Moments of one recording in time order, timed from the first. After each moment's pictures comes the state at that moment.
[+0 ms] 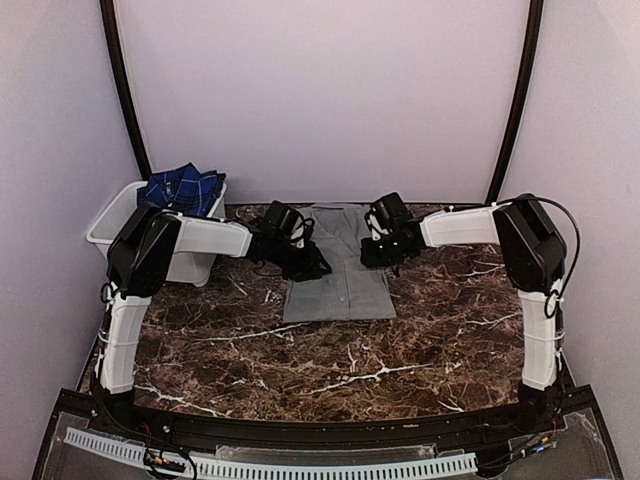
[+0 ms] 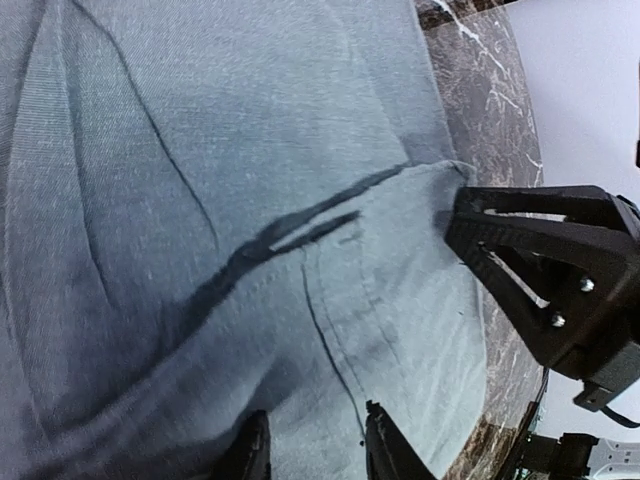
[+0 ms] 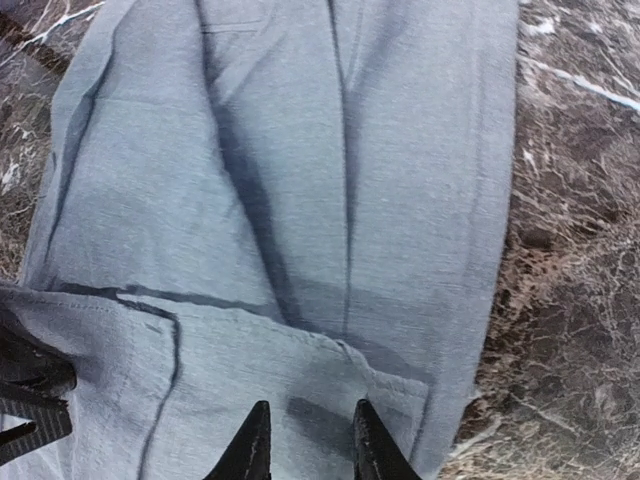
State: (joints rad) left arm -0.63 2.22 1.58 -0.18 0.43 -0.72; right arm 0.60 2.12 1.50 -0.29 0.01 0.35
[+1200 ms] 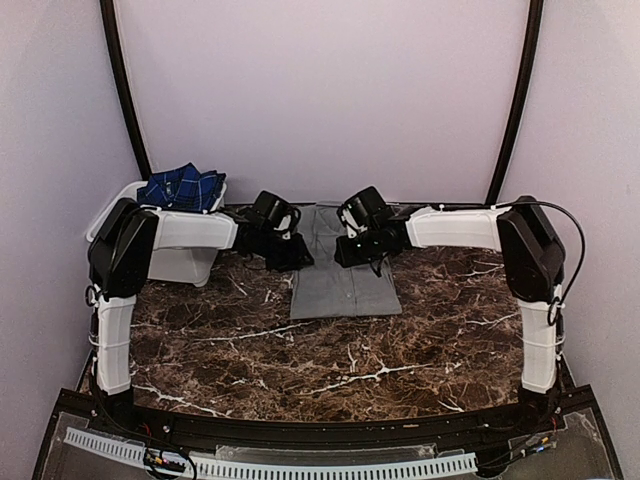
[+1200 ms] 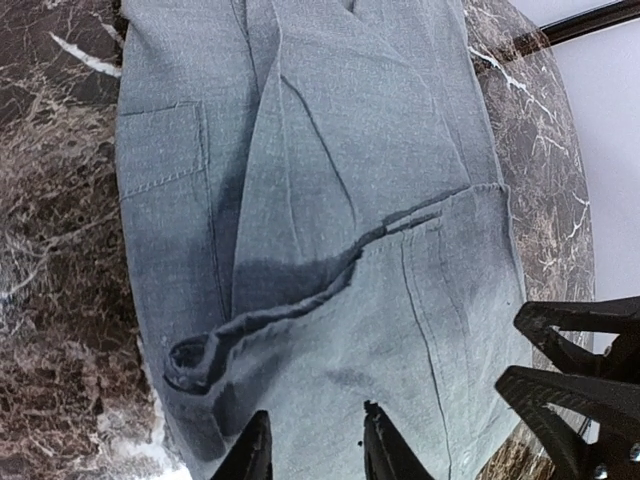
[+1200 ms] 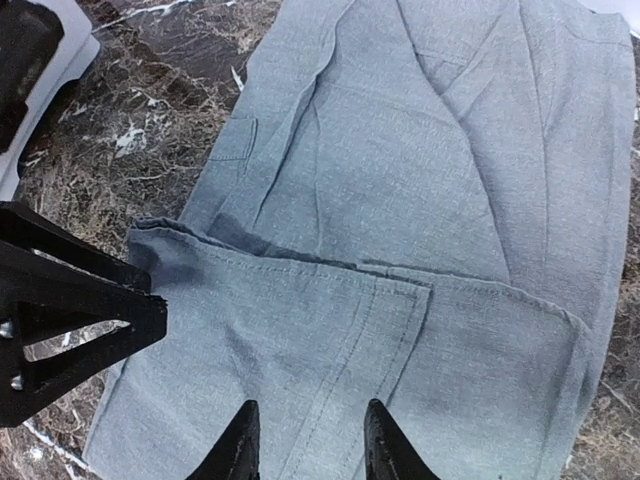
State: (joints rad) left arm -0.60 2.12 1.53 -0.28 0.25 -0.66; right arm 0.72 2.06 1.55 -0.34 0.03 0.33
